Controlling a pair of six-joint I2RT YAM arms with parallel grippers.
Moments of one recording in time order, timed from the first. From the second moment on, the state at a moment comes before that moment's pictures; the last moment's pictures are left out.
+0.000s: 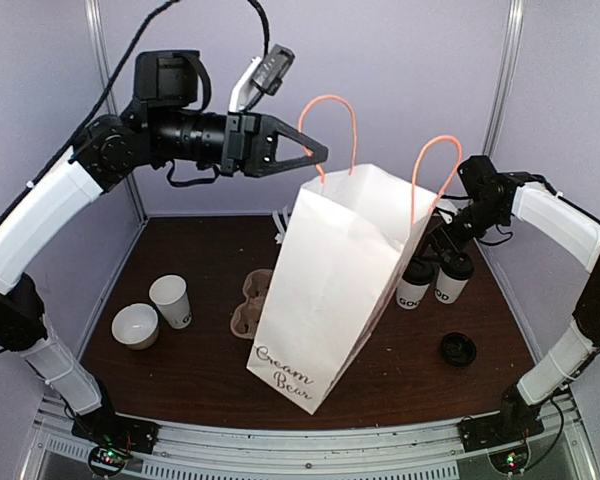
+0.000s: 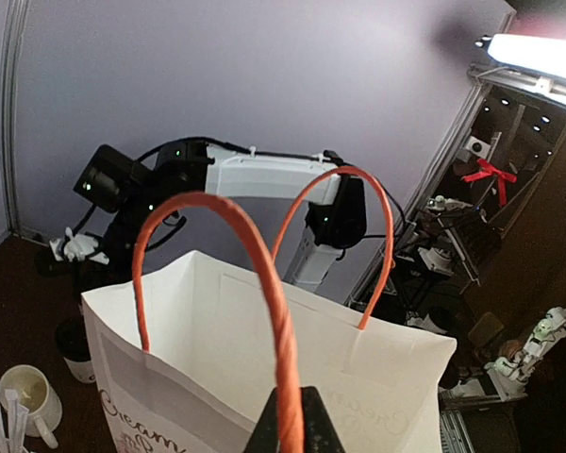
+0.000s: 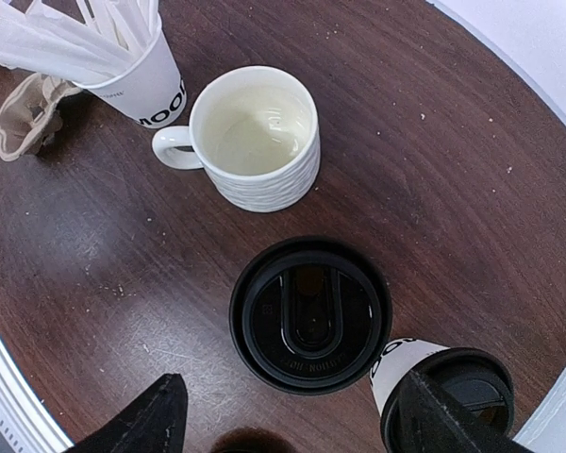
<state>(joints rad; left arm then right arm) -0.93 1.59 2.02 -0.54 0.78 -0.26 0.21 1.54 1.42 -0.94 -0.32 -0.46</state>
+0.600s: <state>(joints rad) -1.00 1.89 1.97 -0.61 0.91 -0.22 0.20 1.51 1.42 -0.92 -0.30 -0.46</state>
